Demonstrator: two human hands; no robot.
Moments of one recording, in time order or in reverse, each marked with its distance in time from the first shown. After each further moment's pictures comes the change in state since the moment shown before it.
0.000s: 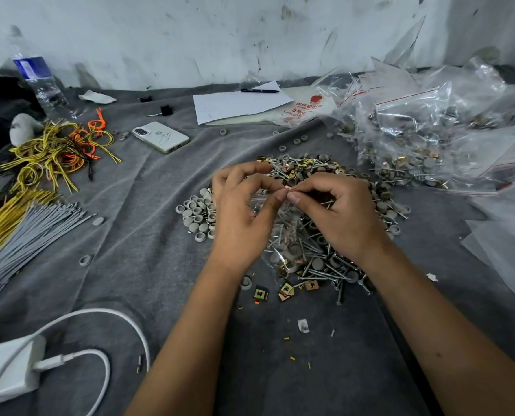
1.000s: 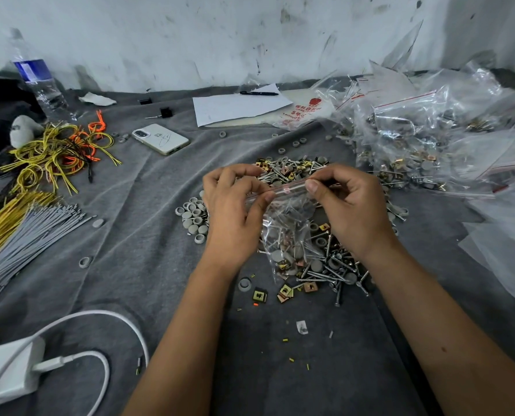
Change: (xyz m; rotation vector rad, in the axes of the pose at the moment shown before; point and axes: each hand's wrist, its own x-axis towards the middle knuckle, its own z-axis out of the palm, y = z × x) left_hand 0.004 -0.007 -0.005 0.127 0.002 0.012; right_hand 0.002 0.009 -0.005 0.121 0.182 0.129
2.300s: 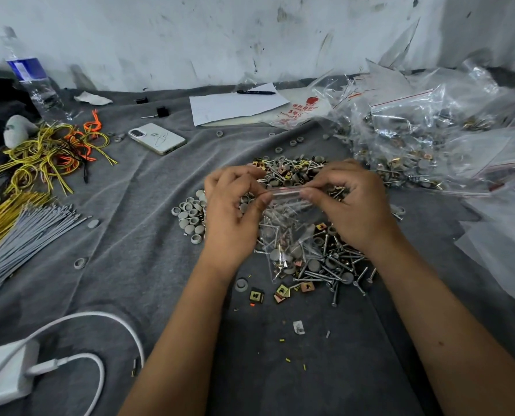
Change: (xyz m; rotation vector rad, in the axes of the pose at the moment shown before) left_hand -0.002 -0.003 0.002 -0.155 0.024 0.034; right_hand 0.006 0.003 -0.013 -0.241 -0.069 -0.113
